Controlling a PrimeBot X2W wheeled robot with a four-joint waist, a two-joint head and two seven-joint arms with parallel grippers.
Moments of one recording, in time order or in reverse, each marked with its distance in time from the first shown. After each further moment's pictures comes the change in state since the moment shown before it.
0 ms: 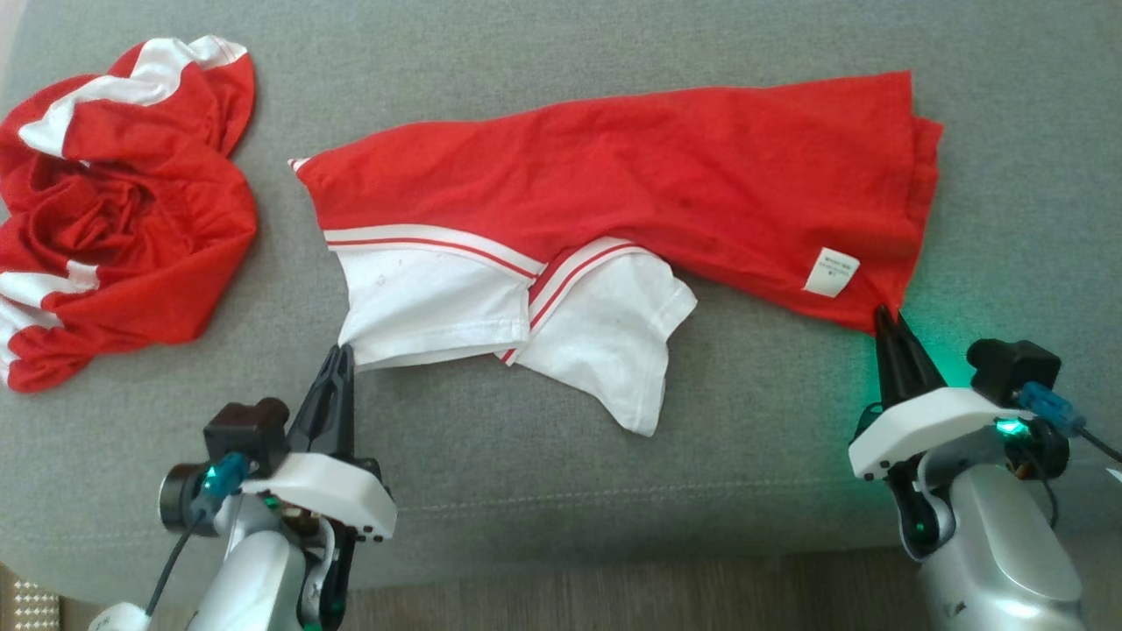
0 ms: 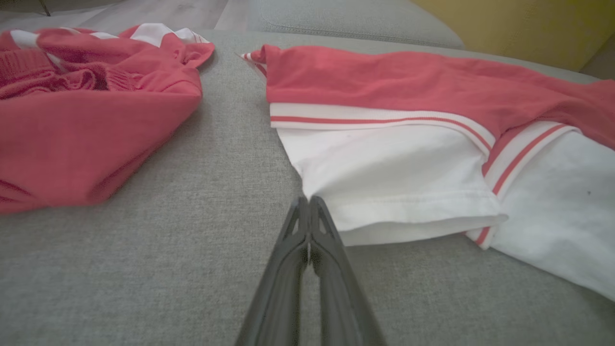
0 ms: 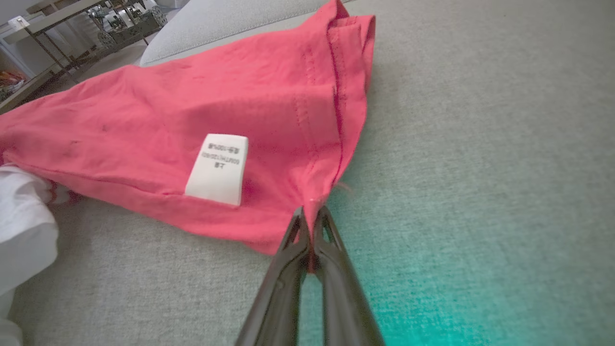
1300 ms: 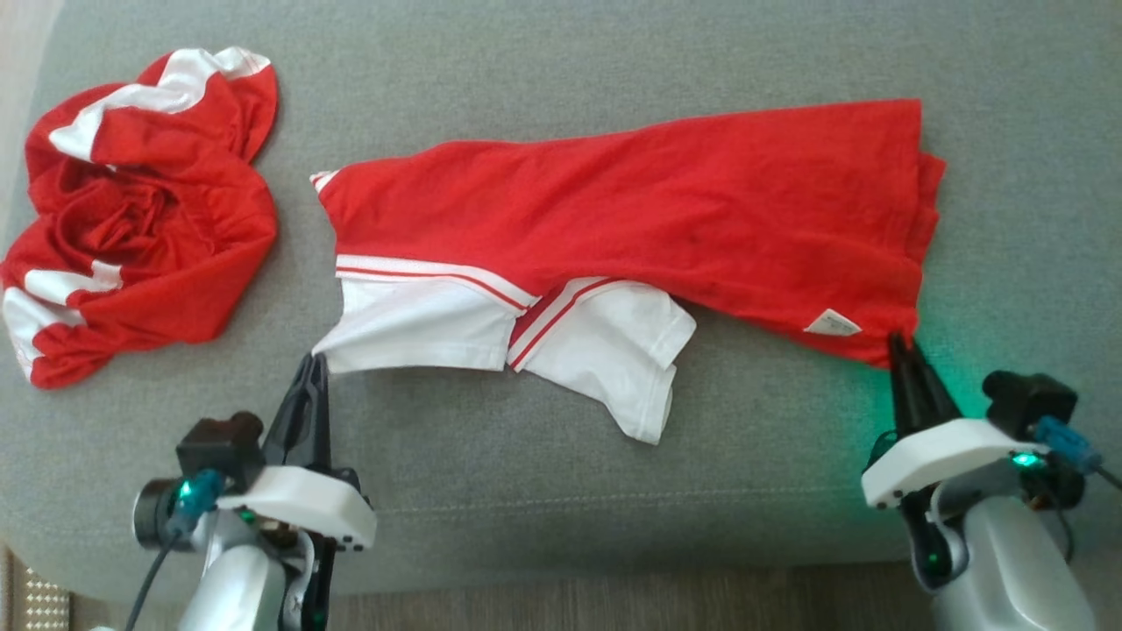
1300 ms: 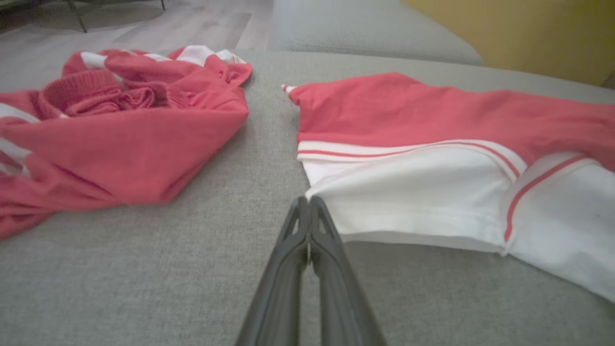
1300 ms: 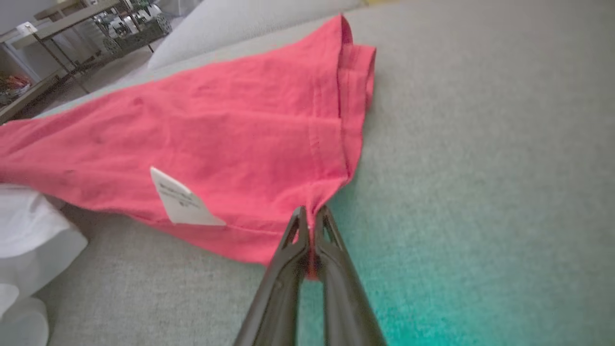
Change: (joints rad) left arm 0.046 0.002 0.059 -0.032 0.028 -0.001 0.000; right arm 0.087 0.000 -0.016 -0.065 0.010 0.000 0.000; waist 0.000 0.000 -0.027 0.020
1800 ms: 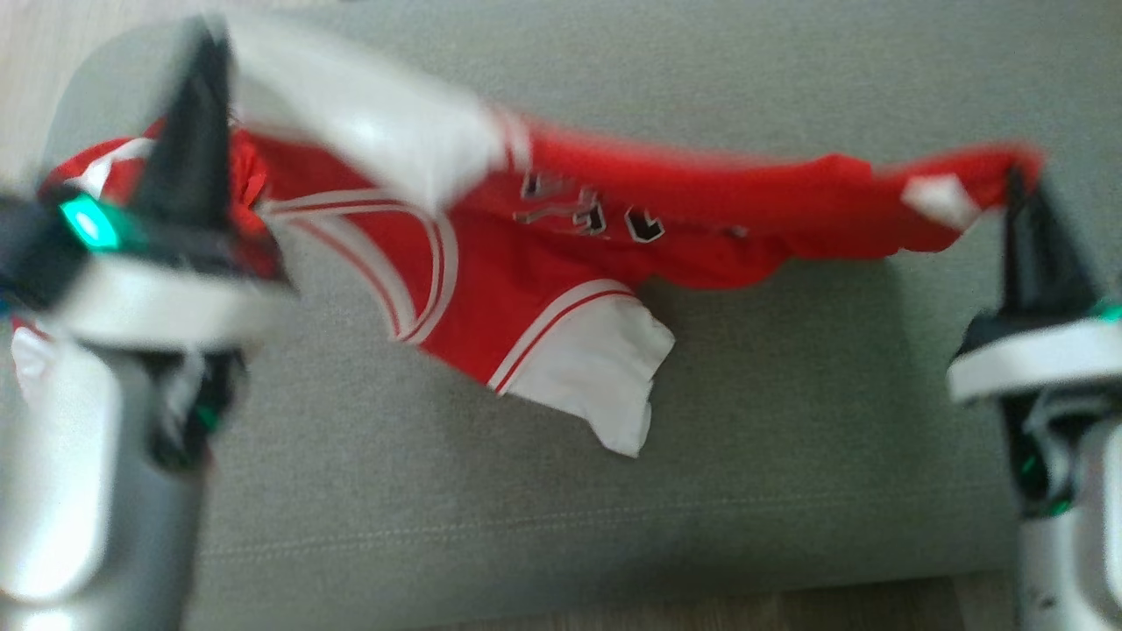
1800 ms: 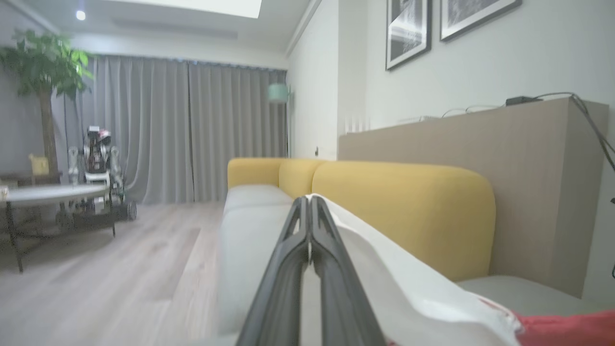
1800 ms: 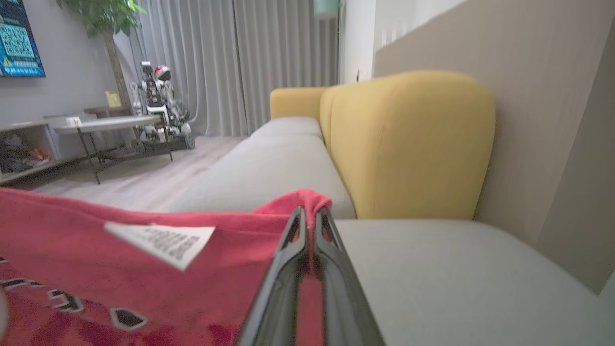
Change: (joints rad) left arm -0.243 0.084 0.060 -0.459 -0.049 -0.105 0.111; right arm 0.027 0.001 -0.082 -0.560 -0.127 0.000 0.148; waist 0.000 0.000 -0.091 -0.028
